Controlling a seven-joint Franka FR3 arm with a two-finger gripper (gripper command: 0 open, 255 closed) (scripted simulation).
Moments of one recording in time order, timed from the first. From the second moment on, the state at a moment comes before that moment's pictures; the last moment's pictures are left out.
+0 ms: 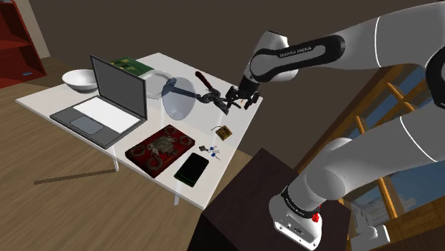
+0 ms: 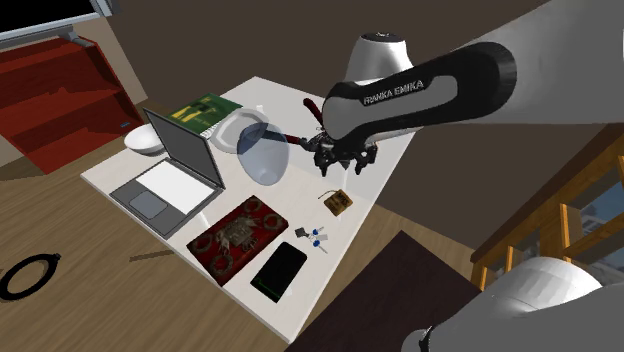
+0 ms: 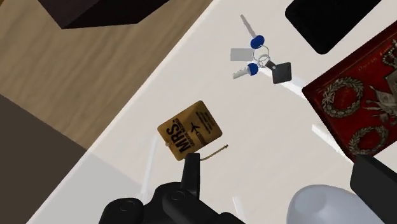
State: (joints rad) arm -0.14 -0.35 -0.16 -2.58 0.03 2.33 0.26
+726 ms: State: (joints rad) arm -0.16 0.06 -0.22 -2.51 0.23 2.71 0.24
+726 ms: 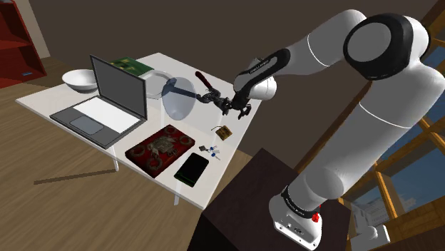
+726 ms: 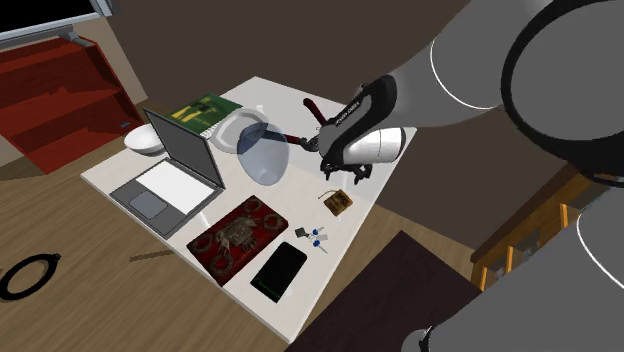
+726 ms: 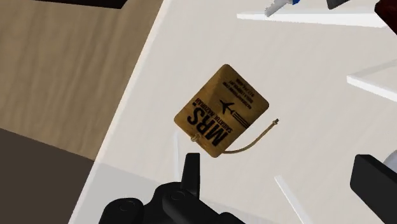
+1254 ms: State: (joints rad) arm -0.28 0.37 -0.15 -2.35 0.51 2.87 0.13
